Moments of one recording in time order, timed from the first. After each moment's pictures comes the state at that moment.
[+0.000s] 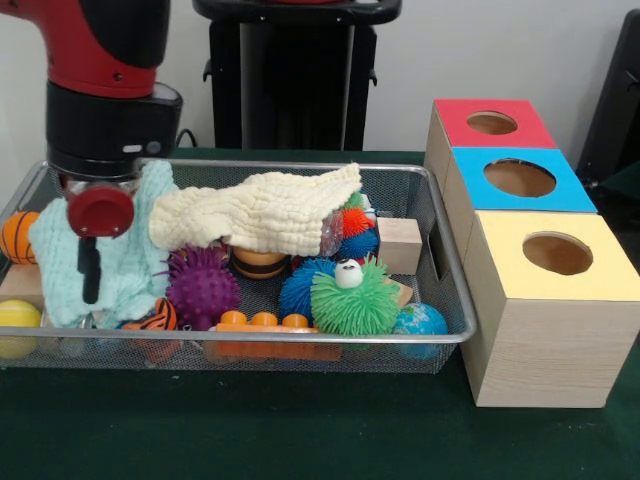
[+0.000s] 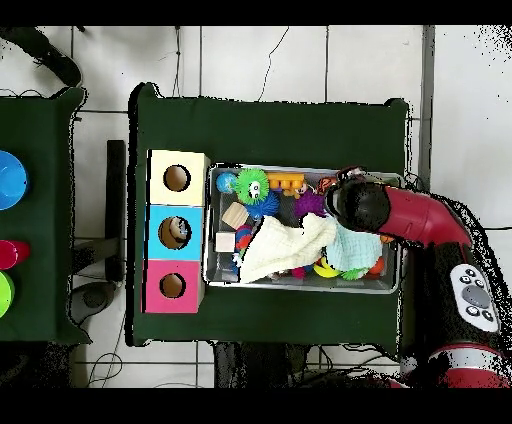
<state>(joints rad) -0.53 -0.49 0.04 1.37 -0.30 0.46 2.69</state>
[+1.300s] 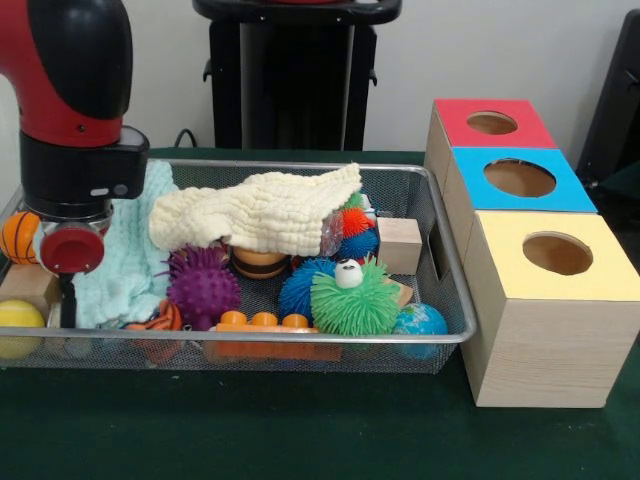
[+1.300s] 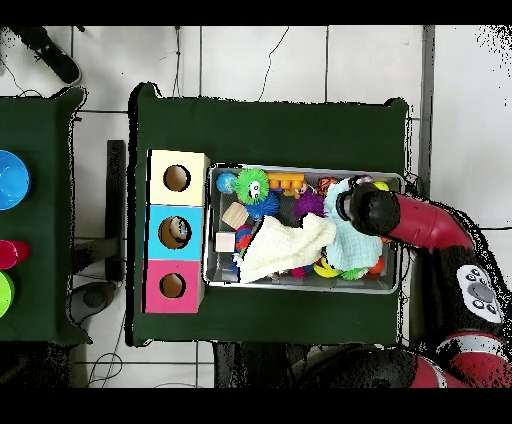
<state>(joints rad) -0.58 -0.39 0.04 1.33 -0.31 0.41 2.69</state>
